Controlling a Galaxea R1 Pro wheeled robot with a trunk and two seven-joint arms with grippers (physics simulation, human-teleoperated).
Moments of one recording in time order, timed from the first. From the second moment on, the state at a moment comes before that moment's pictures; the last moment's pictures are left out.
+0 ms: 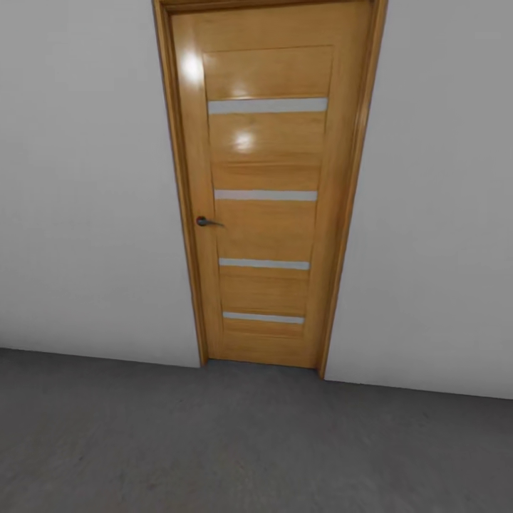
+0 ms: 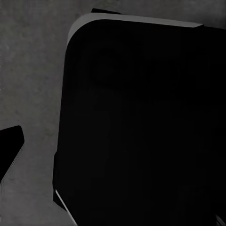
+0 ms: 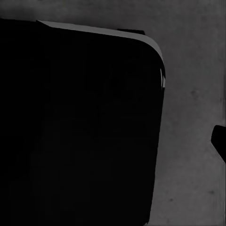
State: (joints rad) left arm 0.00 0.00 0.01 -0.02 0.15 -0.07 0.00; right arm 0.00 0.00 0.01 0.00 0.06 -0.16 0.00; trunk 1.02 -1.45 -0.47
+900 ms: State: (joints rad) left arm 0.00 0.00 0.01 -0.02 0.15 -0.07 0.00; right arm 0.00 0.01 -0.01 0.00 0.06 -0.15 0.00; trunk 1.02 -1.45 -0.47
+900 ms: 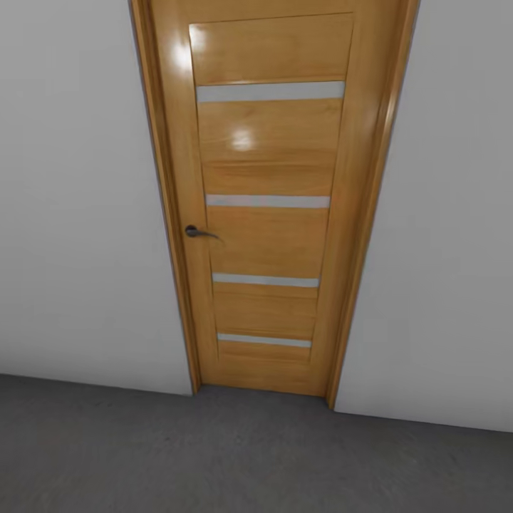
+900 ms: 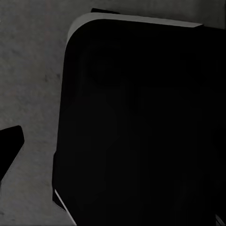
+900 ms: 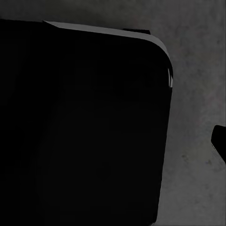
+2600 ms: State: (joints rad) left arm 0.00 0.00 0.01 -0.02 0.14 -0.08 0.01; right arm 0.00 0.00 0.00 0.00 0.07 -0.16 0.00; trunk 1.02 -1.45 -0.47
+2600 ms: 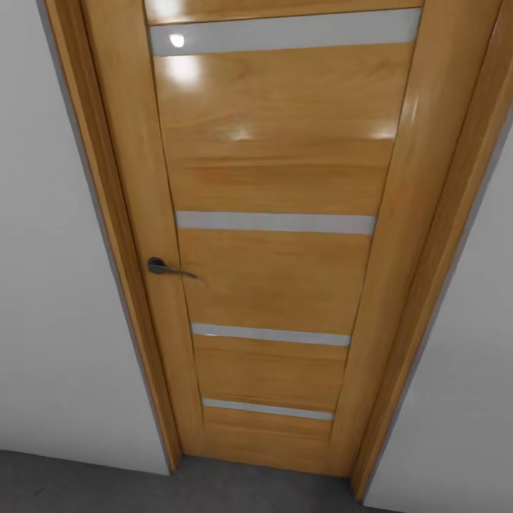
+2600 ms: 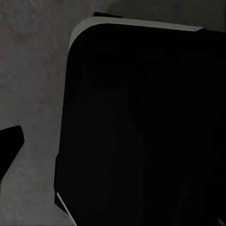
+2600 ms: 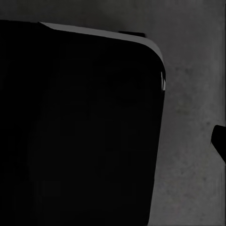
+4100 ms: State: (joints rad) left arm 0.00 0.00 0.01 -0.02 0.15 -0.08 0.01; right arm 0.00 0.00 0.00 0.00 0.08 -0.16 0.00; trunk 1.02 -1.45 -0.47
